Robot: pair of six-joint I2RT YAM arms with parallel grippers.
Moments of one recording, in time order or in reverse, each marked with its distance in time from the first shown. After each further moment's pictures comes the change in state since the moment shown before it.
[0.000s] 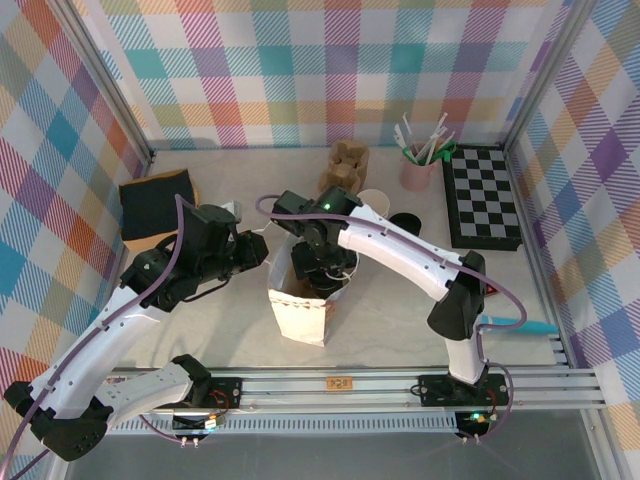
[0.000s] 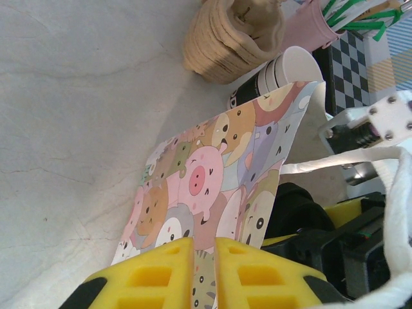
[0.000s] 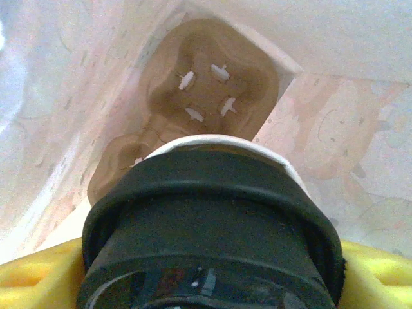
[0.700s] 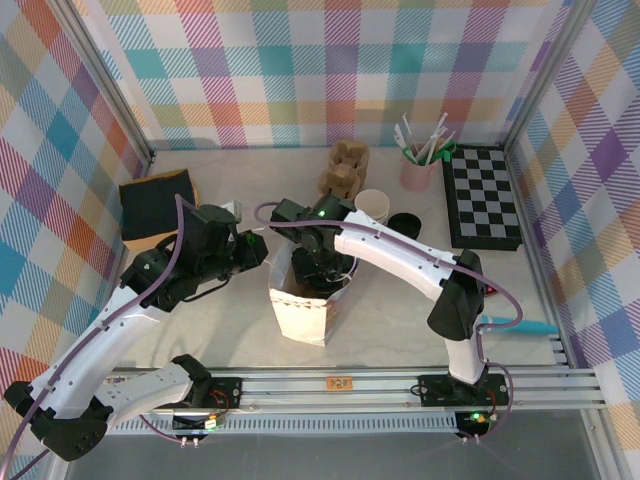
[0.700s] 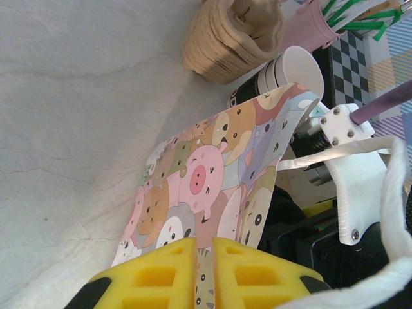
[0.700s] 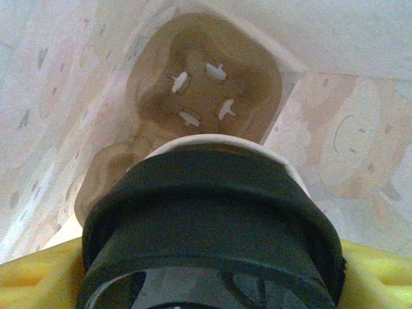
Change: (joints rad) left arm 0.000 0.000 0.000 0.000 0.000 0.000; right arm -0.001 0.000 -0.082 0.064 0.023 0.026
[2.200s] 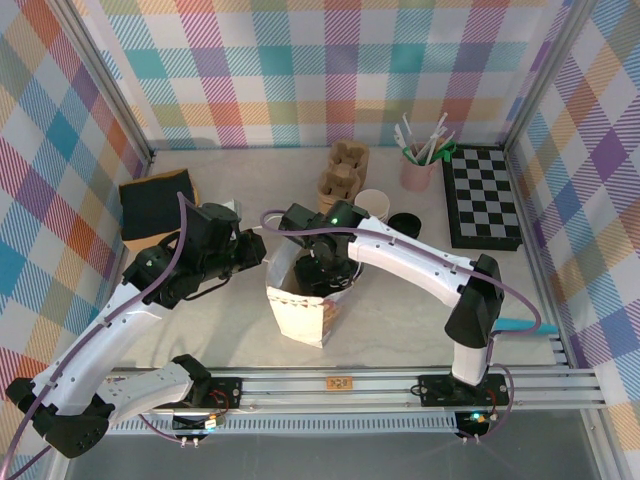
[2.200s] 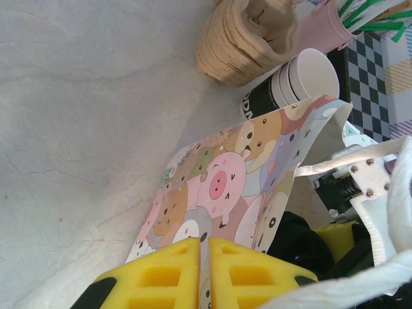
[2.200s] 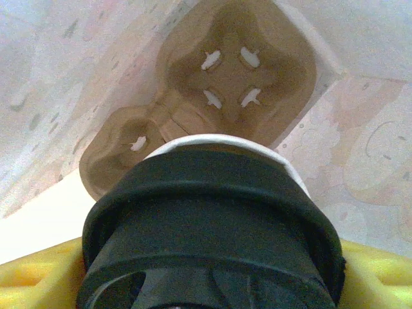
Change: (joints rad) left arm 0.000 0.021 0.016 -0.024 -0.035 0.008; right arm 0.010 -0.108 -0.143 0.080 -0.071 -0.104
